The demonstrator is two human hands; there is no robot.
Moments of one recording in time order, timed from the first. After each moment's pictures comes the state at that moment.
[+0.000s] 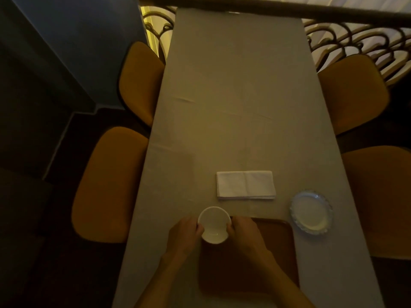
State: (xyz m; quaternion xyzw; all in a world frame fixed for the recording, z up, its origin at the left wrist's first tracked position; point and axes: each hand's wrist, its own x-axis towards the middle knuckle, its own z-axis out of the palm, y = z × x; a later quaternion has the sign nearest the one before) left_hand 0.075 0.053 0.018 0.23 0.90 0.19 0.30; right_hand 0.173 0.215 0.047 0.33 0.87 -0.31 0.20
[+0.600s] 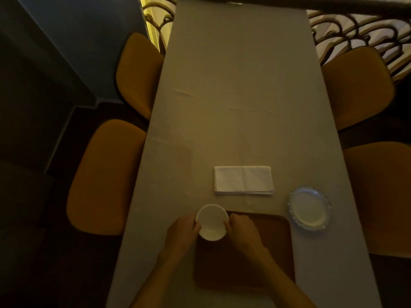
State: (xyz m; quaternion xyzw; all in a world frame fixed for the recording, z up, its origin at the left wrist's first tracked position) left_hand 0.085 0.057 0.013 0.21 0.90 0.20 0.33; right_hand 0.185 0.219 0.025 0.33 0.86 -0.30 0.22
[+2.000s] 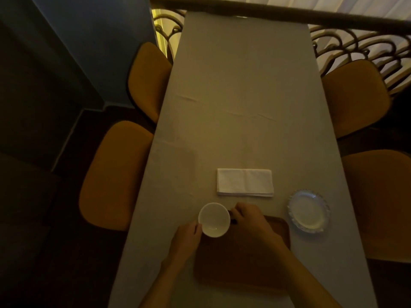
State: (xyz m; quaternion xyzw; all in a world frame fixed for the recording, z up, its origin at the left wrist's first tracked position) left_hand 0.111 0.045 0.025 0.12 0.88 0.27 0.36; right_hand 0.178 0.250 0.057 0.29 0.85 -0.38 0.20
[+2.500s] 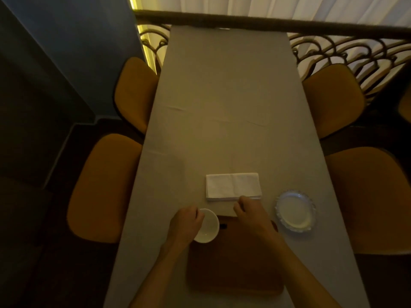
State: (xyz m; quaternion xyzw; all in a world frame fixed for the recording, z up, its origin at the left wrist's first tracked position) left_hand 0.084 0.099 0.069 0.20 0.91 0.24 0.28; right_hand 0.189 0.286 0.073 0.34 0.86 -0.37 0.08
